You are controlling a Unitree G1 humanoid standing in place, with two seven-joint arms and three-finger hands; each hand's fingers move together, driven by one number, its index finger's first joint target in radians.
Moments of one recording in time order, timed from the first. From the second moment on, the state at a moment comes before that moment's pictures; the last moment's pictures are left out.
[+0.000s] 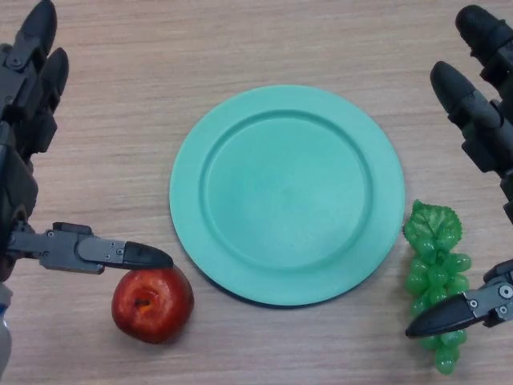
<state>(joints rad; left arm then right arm) 0.02 0.25 0.21 -0.72 -0.10 0.26 -0.15 0.02 -0.25 -0.17 -0.96 0.32 0.50 0.26</state>
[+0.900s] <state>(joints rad) 0.36 0.17 -0.02 -0.53 0.10 -0.18 -0.02 -0.01 -0.25 -0.10 -0.92 0.19 0.50 0.27</state>
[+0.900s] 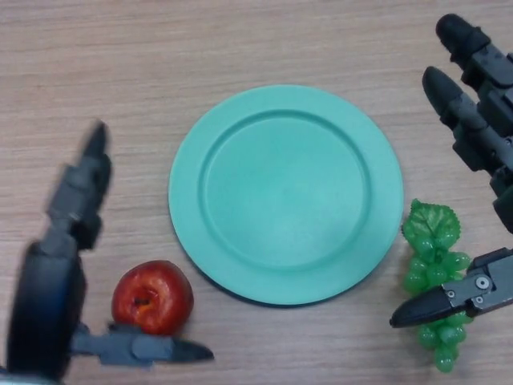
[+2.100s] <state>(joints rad) 0.23 0.17 -0.03 0.09 0.22 -0.49 0.26 -0.03 -0.26 -0.11 -0.92 0.19 0.50 0.27</state>
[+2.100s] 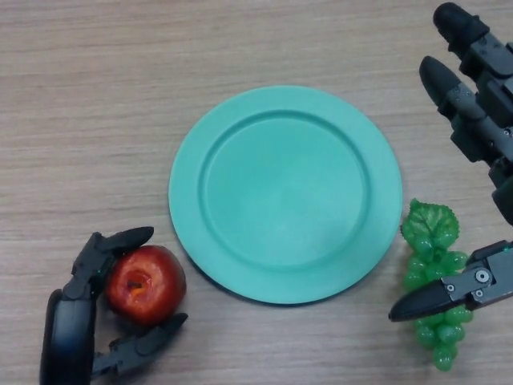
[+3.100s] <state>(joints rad) -0.21 0.18 -0.13 0.03 0.33 -0.25 0.12 -0.01 -0.26 -0.11 -0.94 0.20 0.50 0.27</state>
